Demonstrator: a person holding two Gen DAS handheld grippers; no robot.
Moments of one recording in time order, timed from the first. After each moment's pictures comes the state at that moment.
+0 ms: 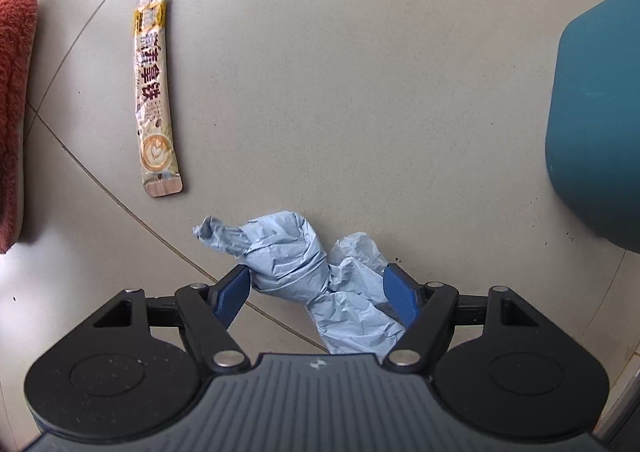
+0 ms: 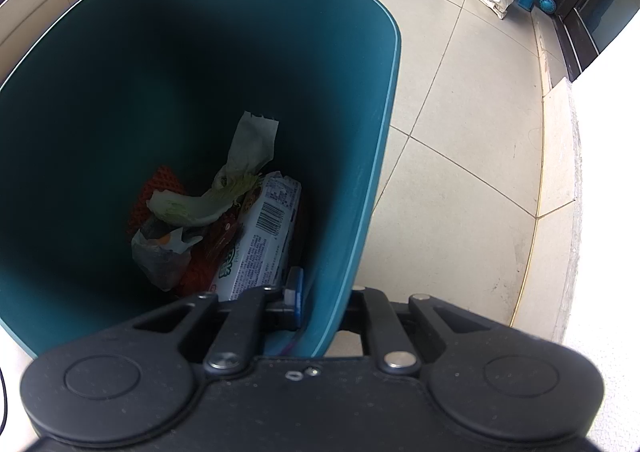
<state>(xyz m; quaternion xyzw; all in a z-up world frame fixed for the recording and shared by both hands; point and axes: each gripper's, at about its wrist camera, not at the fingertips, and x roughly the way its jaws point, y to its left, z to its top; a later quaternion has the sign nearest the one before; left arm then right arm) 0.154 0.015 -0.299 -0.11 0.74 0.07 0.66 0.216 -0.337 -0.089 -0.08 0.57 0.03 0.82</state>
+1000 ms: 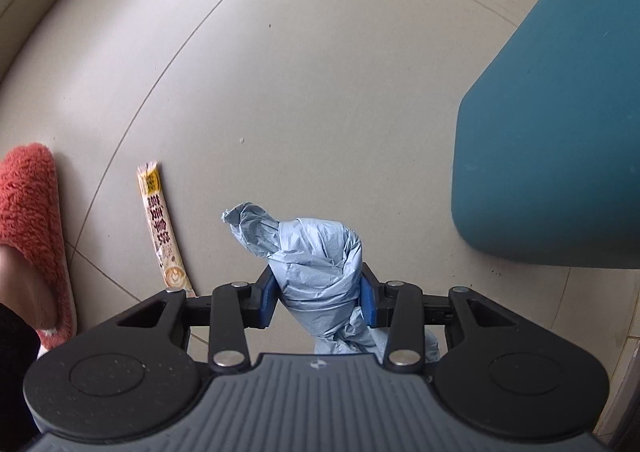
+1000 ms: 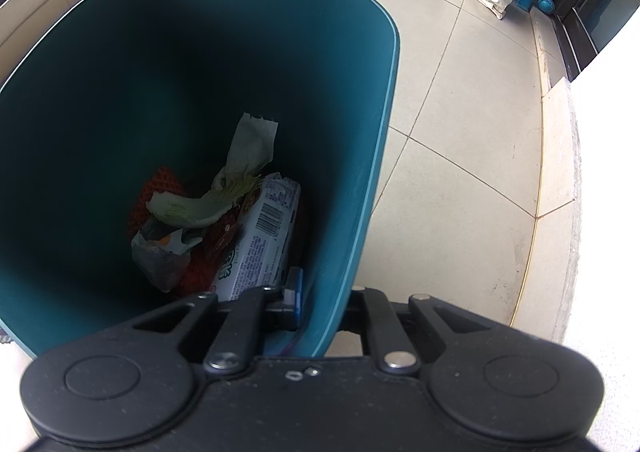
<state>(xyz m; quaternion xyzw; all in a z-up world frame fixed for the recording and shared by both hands) 0.187 -0.013 -0.168 -0.04 0.64 0.02 0.76 0.216 -0.337 -0.089 -0.08 0.56 0.03 0.82</state>
